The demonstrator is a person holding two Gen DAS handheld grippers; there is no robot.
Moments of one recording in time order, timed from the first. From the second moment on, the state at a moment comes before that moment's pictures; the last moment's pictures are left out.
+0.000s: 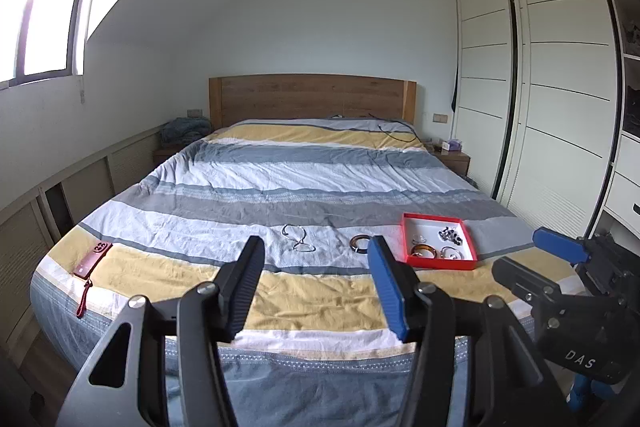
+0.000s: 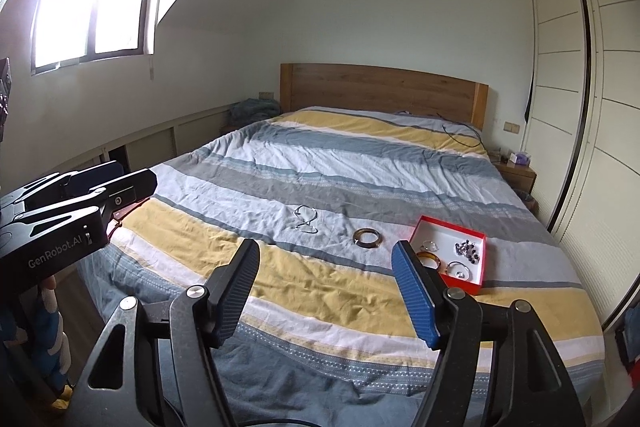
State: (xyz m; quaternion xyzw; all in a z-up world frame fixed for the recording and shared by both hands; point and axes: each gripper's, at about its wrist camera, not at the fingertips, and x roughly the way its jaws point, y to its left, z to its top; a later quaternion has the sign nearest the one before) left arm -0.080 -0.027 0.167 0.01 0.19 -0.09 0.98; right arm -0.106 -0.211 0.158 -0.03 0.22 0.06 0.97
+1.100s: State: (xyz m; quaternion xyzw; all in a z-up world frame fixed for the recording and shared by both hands) left arm 0.292 -0.019 -0.050 -0.04 0.45 -0.06 0.89; right arm 0.235 -0.253 -0.029 0.01 0.43 0.04 0.90
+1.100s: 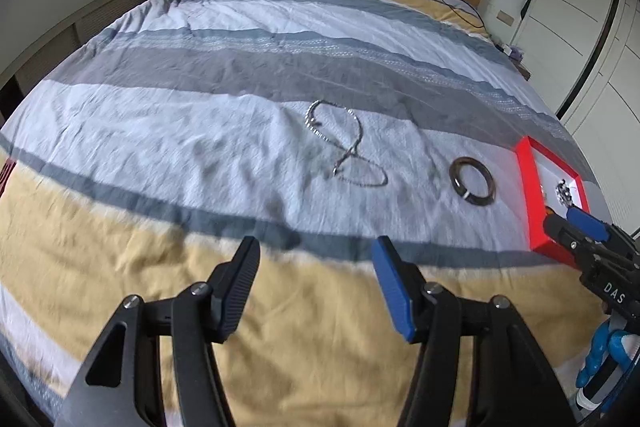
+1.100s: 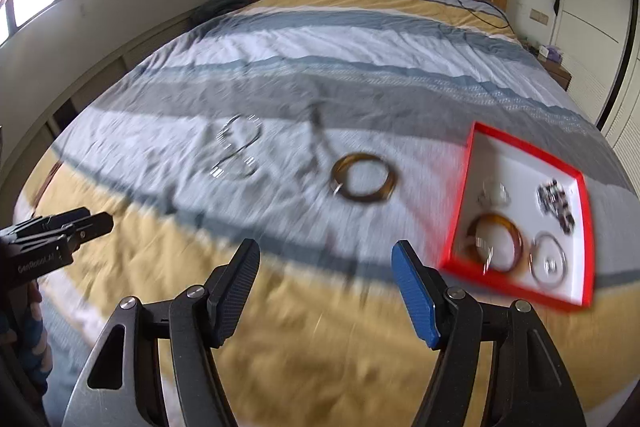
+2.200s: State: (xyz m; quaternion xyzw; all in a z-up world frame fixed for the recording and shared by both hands) left arm 0.423 -0.074 -0.143 -0.01 0.44 -0.01 0.90; right arm 0.396 -0.267 -0.141 -0.07 0.49 0.02 0.87
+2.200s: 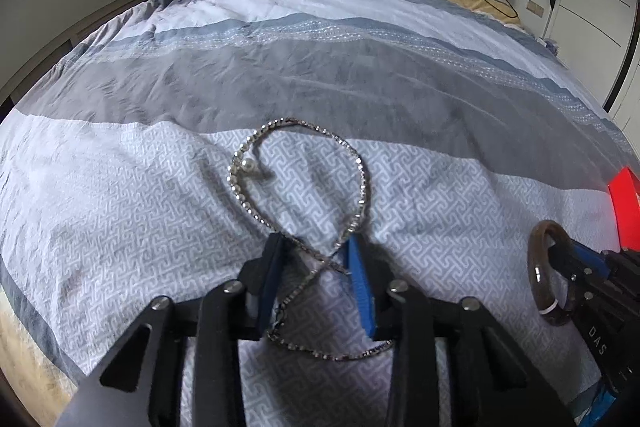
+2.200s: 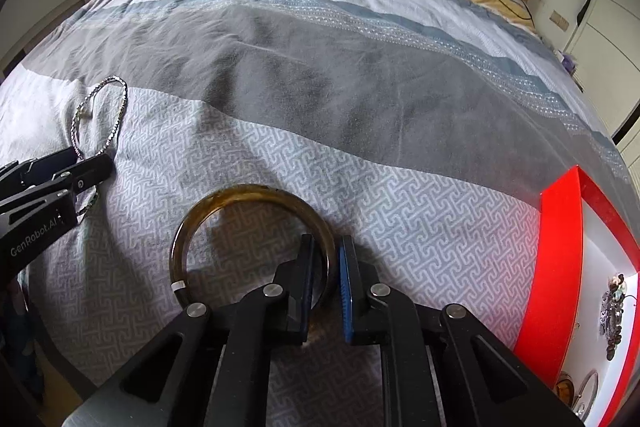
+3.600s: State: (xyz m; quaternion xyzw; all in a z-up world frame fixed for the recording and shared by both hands) left arm 0.351 -0.354 -0.018 0.00 0.37 -0.36 0.86; right arm 0.292 -0.490 -0.061 0.01 0.40 -0.13 0.91
